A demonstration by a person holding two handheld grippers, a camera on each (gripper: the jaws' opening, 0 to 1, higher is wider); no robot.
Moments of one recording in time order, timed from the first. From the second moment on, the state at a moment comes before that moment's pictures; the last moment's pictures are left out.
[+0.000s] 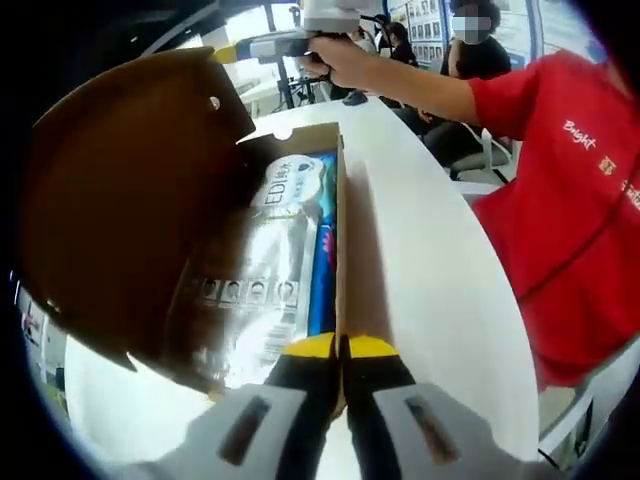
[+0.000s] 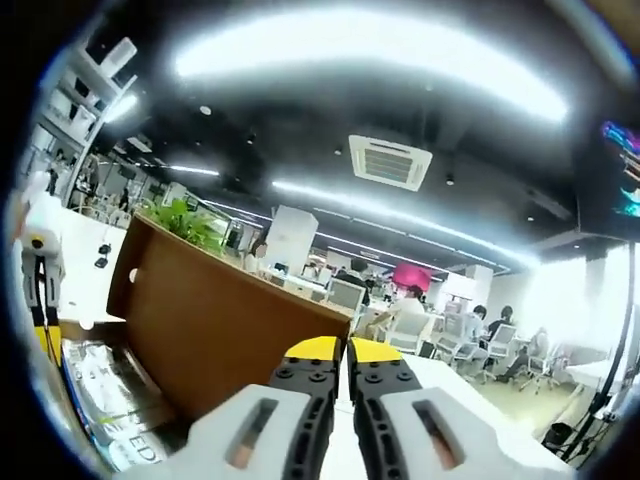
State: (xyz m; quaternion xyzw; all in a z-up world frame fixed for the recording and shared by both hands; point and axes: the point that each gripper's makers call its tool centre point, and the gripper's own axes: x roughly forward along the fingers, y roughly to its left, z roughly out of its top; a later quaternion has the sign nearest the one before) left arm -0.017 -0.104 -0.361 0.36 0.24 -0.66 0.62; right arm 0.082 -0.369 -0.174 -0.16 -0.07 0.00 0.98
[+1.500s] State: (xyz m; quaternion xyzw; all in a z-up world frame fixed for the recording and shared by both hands) left arm -0.017 -0.103 -0.363 0.35 0.24 -0.66 0.62; right arm 0.116 -0.380 -0.183 -0.17 -0.02 0.00 0.99
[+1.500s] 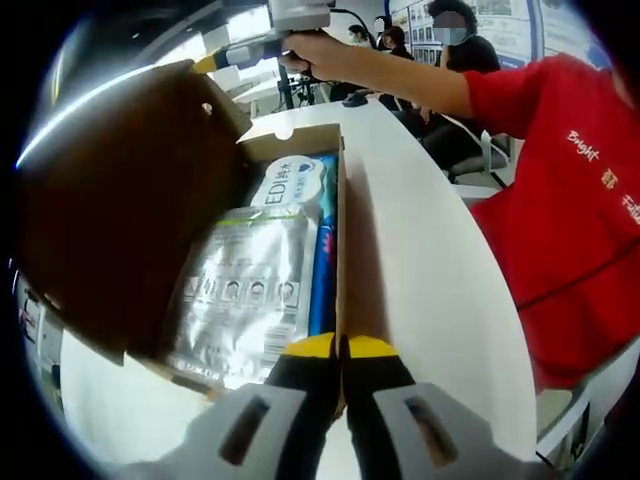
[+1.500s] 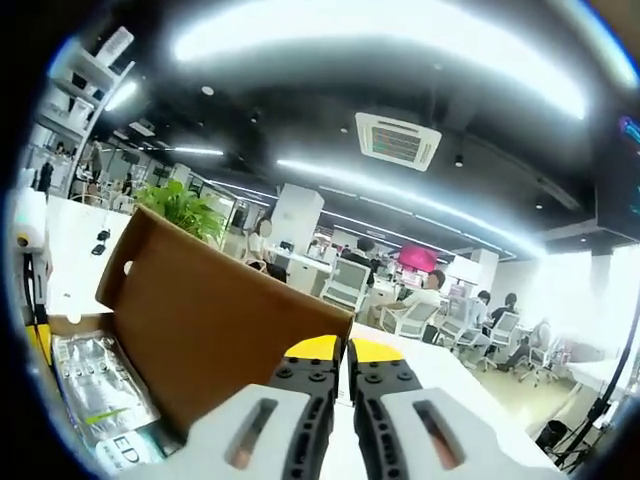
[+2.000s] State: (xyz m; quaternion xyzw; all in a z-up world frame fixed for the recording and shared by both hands) left arm -0.016 -0.104 -0.363 0.35 0.24 -0.66 0.62; right arm 0.133 -0.385 -0.191 -0.18 -0.01 0.00 0.98
